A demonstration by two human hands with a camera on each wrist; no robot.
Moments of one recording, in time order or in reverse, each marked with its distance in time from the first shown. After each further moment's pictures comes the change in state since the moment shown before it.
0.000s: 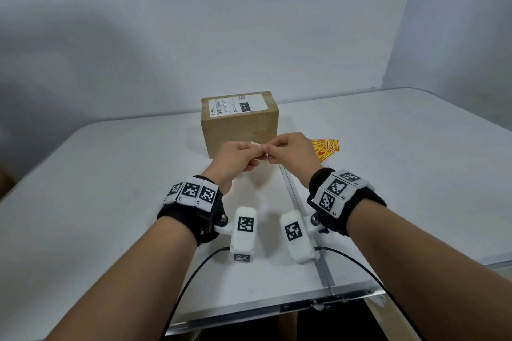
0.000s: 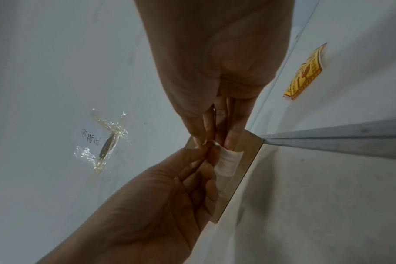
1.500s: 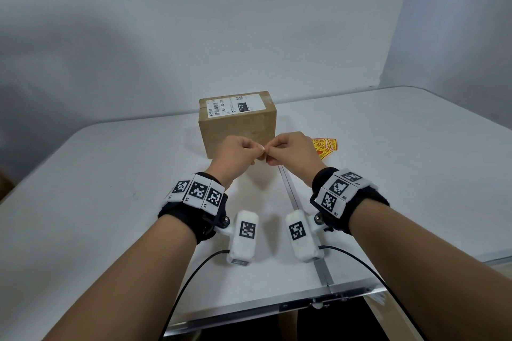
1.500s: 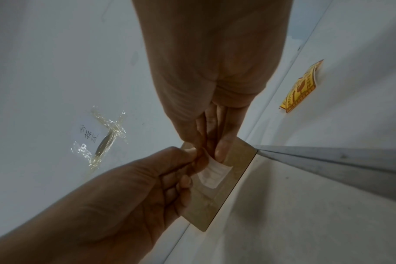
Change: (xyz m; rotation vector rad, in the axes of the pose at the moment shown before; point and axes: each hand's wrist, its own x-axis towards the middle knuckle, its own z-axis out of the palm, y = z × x) left_hand -0.007 0.016 0.007 0.231 0.068 0.076; right_hand 0.003 0.007 -0.004 0.068 -0.051 0.017
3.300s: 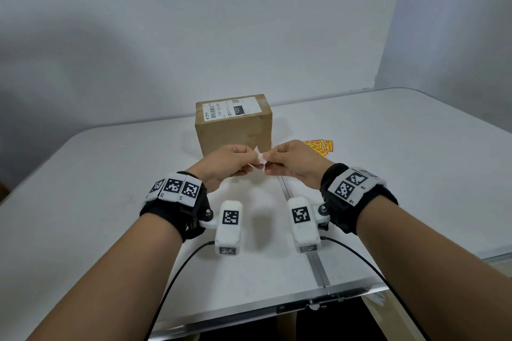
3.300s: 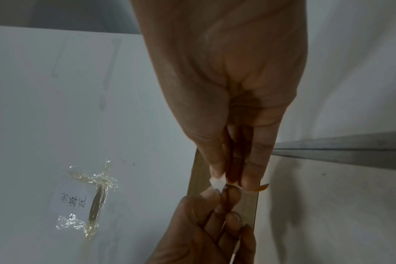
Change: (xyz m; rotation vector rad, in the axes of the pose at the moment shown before) left_hand 0.003 -0.003 -0.015 -0.076 -0.302 -0.141; right_hand -0.008 -0.005 -0.016 0.300 -0.286 0.220
